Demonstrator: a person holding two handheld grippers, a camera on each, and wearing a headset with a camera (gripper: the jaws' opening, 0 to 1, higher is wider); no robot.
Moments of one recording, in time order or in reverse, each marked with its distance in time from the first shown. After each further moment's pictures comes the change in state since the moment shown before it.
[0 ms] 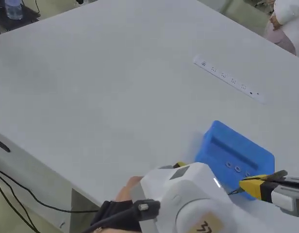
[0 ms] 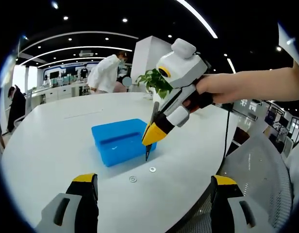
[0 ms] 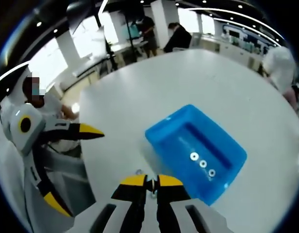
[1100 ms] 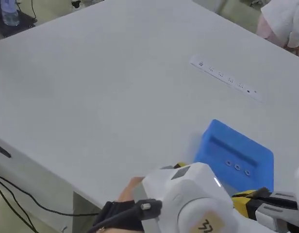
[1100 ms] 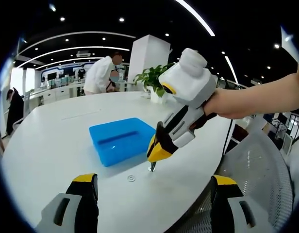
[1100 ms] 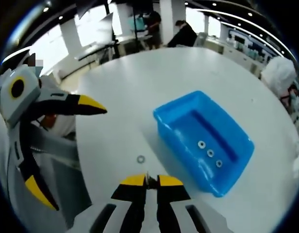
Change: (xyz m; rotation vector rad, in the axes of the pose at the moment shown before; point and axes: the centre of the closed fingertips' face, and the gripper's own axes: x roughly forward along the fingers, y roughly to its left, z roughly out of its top) left arm 0.000 -0.003 -0.001 0.023 0.011 -0.015; right arm 0.014 0.002 -0.030 -0.099 0.034 -0.067
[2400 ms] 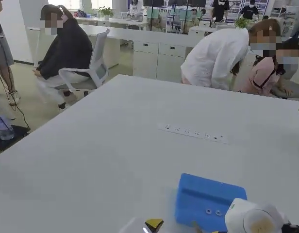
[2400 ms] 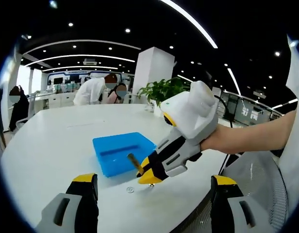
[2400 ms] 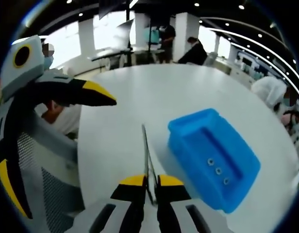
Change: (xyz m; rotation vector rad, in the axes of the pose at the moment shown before) left arm -0.008 -0.004 0.021 -0.044 -0.121 0.038; right arm 0.018 0.009 0.008 -0.120 -0.142 -0.002
